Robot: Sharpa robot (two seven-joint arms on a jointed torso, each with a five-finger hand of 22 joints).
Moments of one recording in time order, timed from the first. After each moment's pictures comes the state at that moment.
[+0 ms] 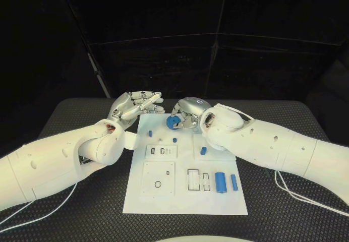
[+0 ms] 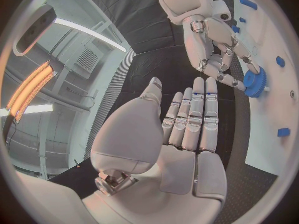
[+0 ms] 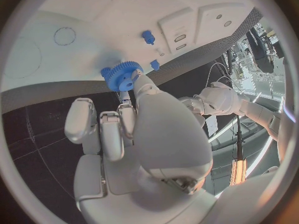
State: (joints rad) left arm 1.08 -0.85 0.08 1.54 -0.12 -0.31 0.49; left_hand 1.38 0.01 -0.05 0.19 0.08 0.89 0.21 0.12 0.07 1.00 0.17 0.12 0.07 1.12 0.11 0.21 0.20 0.17 0.94 0.22 0.38 0.14; right arm 1.14 -0.44 0.08 1.23 -1.66 -0.29 -0.17; right_hand 1.51 -0.07 0.12 0.20 0.20 1.00 0.13 0.20 0.07 1.39 0.03 1.33 1.27 1.46 -0.03 1.52 1.31 0.09 1.31 0.08 1.39 1.14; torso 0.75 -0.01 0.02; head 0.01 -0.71
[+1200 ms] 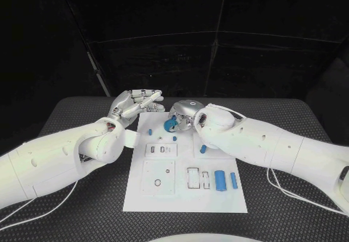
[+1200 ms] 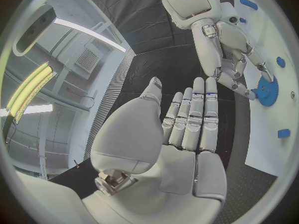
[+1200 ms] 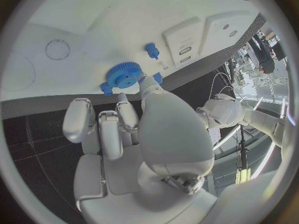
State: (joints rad) left arm 1.08 -0.85 0.08 1.54 -0.12 -0.31 0.48; left_hand 1.38 0.01 -0.05 0.19 0.08 0.89 0.21 0.12 0.07 1.00 0.17 0.12 0.07 1.12 0.11 0.21 0.20 0.17 0.94 0.22 0.38 0.14; right arm 1.14 -0.37 0.06 1.15 -1.70 -0.21 -0.18; right_hand 1.39 -0.13 0.08 0.23 0.20 0.87 0.17 0.10 0.07 1.34 0.08 1.28 1.22 1.47 0.00 1.52 1.31 0.09 1.30 0.11 1.39 1.13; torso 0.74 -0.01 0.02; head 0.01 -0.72
